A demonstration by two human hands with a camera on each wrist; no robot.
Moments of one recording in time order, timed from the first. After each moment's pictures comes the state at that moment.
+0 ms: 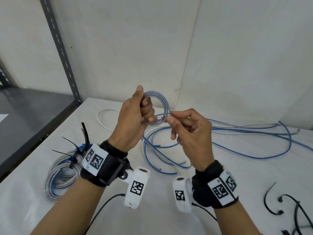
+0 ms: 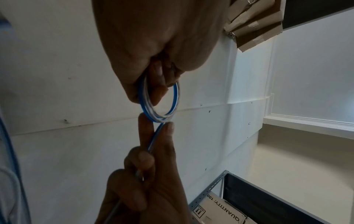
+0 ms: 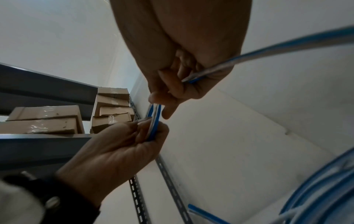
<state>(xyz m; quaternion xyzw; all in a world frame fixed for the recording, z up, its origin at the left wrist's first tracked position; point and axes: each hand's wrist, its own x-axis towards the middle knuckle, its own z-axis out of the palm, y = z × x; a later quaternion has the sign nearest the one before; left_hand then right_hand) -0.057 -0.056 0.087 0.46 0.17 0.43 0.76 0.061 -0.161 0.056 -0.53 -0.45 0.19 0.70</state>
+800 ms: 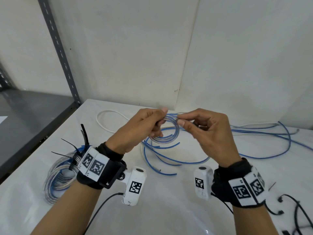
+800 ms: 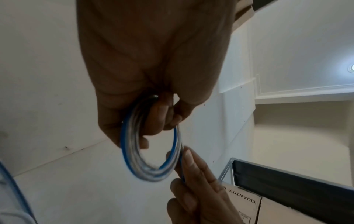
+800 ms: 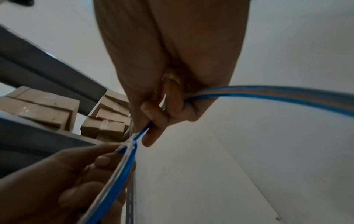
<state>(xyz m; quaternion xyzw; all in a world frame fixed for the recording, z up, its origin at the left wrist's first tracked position) -0.064 -0.061 0.081 0.70 0.20 0.25 0.63 0.099 -0.186 0.076 -0.59 -0.55 0.12 0.57</state>
